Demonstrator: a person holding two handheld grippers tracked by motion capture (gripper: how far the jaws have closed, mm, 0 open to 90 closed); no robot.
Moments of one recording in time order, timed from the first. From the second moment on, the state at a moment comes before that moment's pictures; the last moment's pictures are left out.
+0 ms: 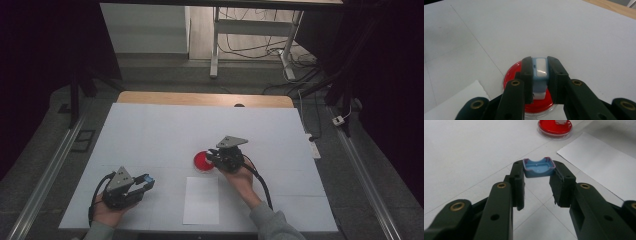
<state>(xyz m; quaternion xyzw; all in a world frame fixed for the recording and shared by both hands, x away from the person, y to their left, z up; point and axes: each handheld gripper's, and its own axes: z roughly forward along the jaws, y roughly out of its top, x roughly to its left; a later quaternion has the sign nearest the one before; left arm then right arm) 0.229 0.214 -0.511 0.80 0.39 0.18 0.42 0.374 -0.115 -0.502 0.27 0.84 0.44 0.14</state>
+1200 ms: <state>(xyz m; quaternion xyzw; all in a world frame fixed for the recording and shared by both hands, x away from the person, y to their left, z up) 0.229 0.215 -0.511 0.80 0.39 0.18 0.42 0.373 -0.116 -0.502 0.28 0.84 0.44 0.14</state>
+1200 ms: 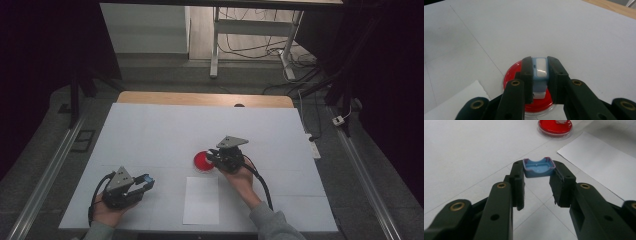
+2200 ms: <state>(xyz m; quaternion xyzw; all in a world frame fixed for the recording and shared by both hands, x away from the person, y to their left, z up) 0.229 0.215 -0.511 0.80 0.39 0.18 0.42 0.366 -0.115 -0.489 0.27 0.82 0.48 0.14</state>
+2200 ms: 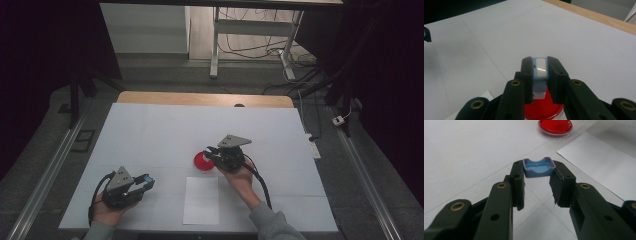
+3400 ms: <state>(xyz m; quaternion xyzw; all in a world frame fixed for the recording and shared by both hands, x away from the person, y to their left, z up) 0.229 0.215 -0.512 0.80 0.39 0.18 0.42 0.370 -0.094 -0.503 0.26 0.85 0.44 0.14</state>
